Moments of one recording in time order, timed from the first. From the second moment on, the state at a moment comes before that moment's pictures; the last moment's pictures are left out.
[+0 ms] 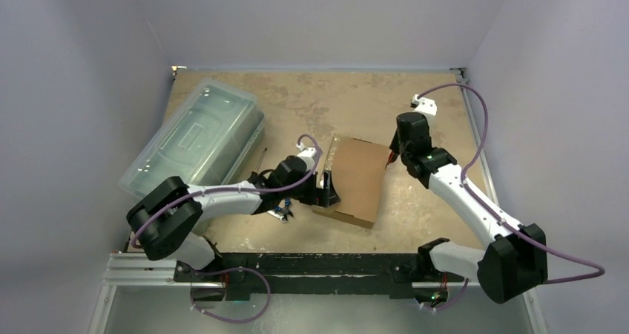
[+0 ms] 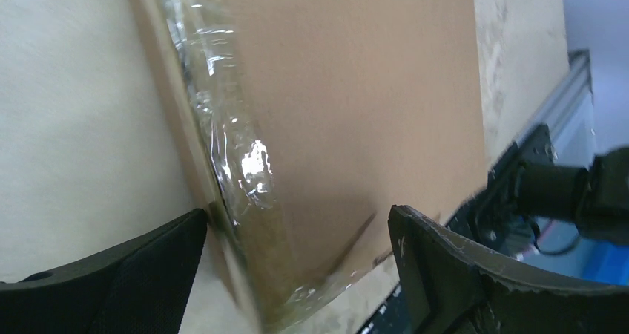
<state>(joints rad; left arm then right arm) -0.84 1.50 0.69 0.18 0.14 -0.67 0.38 1.16 0.87 -0.34 0.52 0.48</state>
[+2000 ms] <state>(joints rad) -0.43 2.00 1.19 0.30 0.64 -0.67 0.77 1.38 0.99 -0.11 0.59 0.66</state>
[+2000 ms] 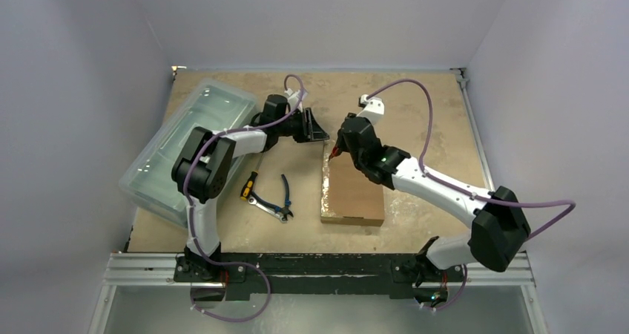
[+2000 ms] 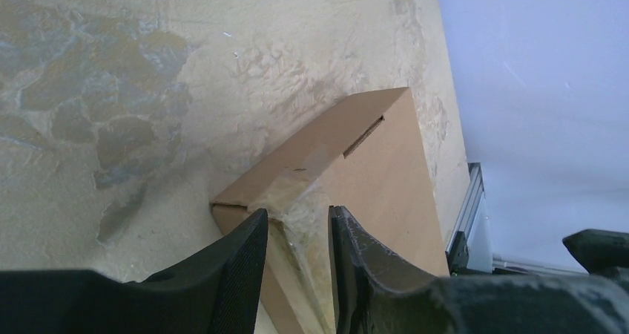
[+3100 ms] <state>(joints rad) -0.43 2.01 1.15 0.34 0.60 -0.71 0.77 1.50 1.07 -0.09 0.69 0.75</state>
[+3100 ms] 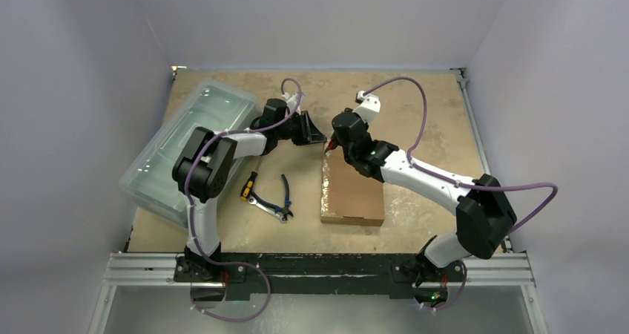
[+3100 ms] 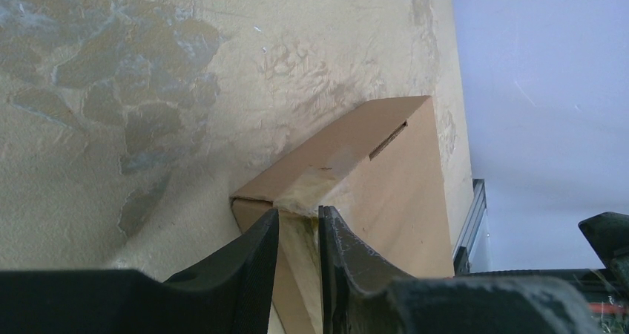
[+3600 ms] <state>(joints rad) -0.43 2.01 1.15 0.35 0.60 -0.72 0.77 1.52 1.07 -0.07 0.69 0.75</state>
